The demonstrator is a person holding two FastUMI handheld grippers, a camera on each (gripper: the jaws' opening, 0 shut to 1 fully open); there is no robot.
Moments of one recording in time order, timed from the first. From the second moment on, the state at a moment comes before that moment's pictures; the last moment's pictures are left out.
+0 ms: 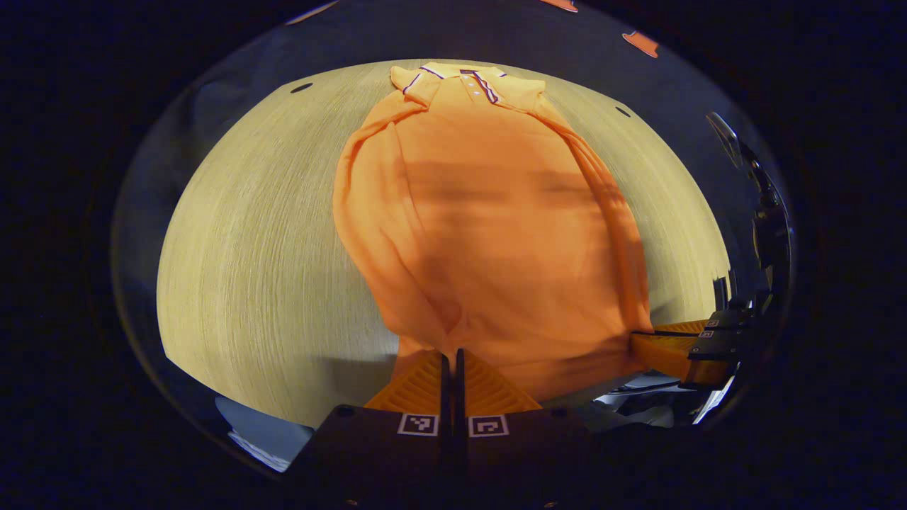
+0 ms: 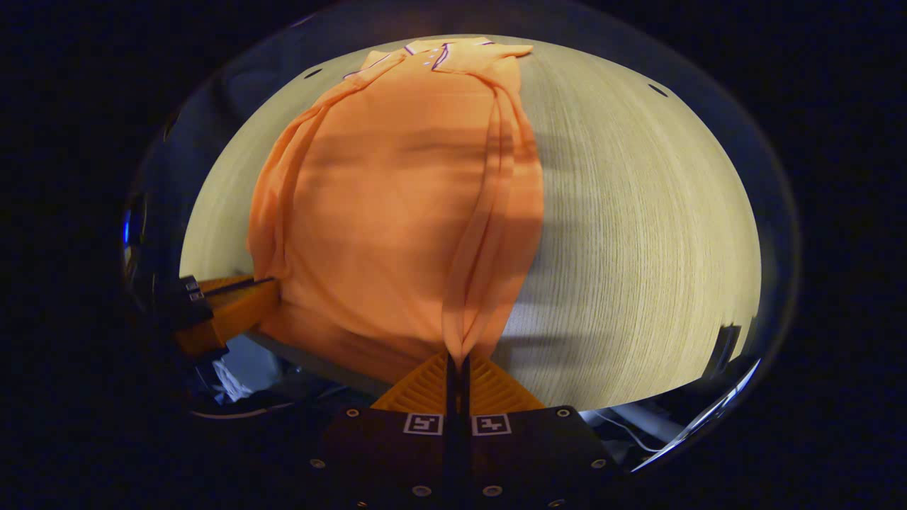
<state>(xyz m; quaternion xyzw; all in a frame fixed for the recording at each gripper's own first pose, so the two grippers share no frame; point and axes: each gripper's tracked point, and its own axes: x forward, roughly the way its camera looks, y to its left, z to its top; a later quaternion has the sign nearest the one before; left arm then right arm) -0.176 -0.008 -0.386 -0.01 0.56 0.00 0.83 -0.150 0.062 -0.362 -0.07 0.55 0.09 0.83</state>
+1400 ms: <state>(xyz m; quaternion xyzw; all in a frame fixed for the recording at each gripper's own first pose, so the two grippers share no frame) 0.069 0.005 -0.189 -0.05 0.36 -0.03 0.93 0.058 0.095 -0.154 -0.03 0.35 0.12 0.93</state>
